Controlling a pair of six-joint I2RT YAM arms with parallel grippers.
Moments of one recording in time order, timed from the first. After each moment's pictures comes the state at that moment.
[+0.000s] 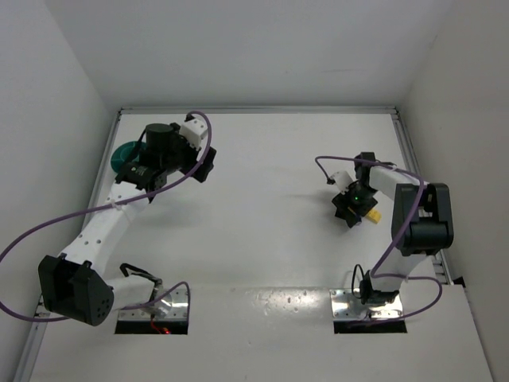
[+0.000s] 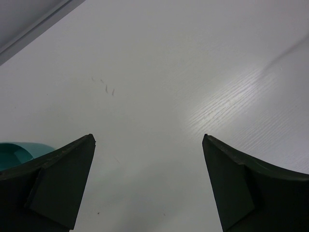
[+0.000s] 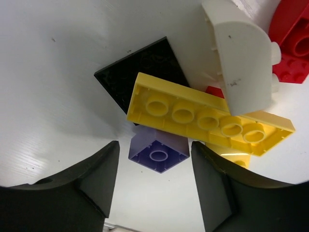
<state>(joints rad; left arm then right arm) -0.26 1.21 1.09 -0.37 0.22 0.28 -0.03 1.71 0.94 -0.73 -0.09 -0.72</state>
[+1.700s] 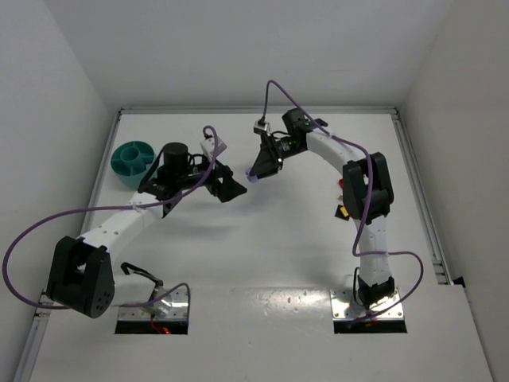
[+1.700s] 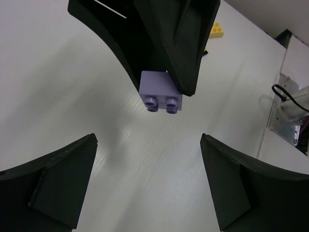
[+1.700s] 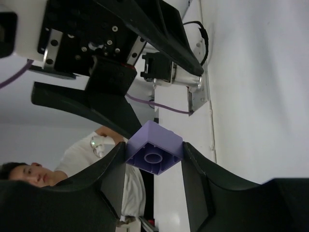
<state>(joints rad) -0.33 1.27 0.82 0.08 0.73 -0.05 0.38 2.19 1.76 -0.82 -1.47 0.06</state>
